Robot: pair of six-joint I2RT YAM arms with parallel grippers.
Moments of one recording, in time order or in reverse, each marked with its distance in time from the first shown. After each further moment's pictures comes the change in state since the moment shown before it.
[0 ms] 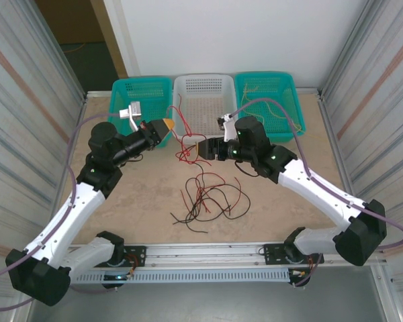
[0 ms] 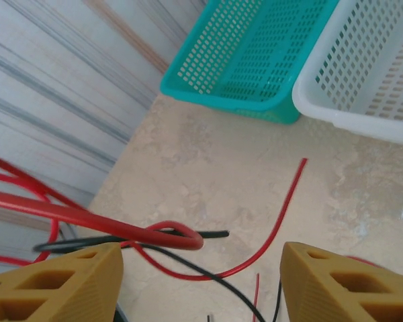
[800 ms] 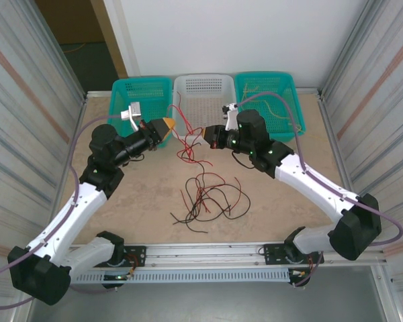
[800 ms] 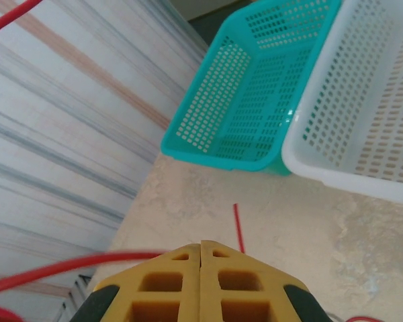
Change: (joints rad) left arm 0.000 0.008 -0.040 0.098 0.012 -0.106; right arm -0.055 0.054 0.017 0.139 0.050 0.109
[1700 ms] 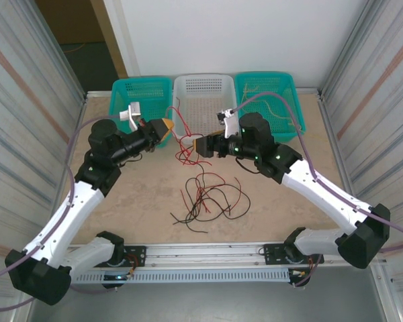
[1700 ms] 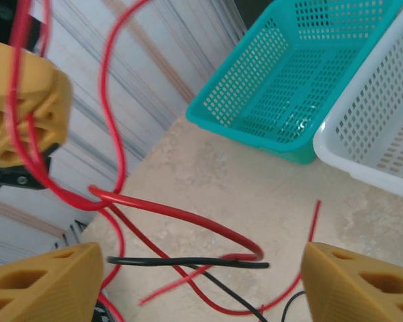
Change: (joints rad) left arm 0.008 0.001 0.092 -0.207 -0.003 0.026; right arm 0.066 -0.079 0.043 -0.142 -0.050 -0.207
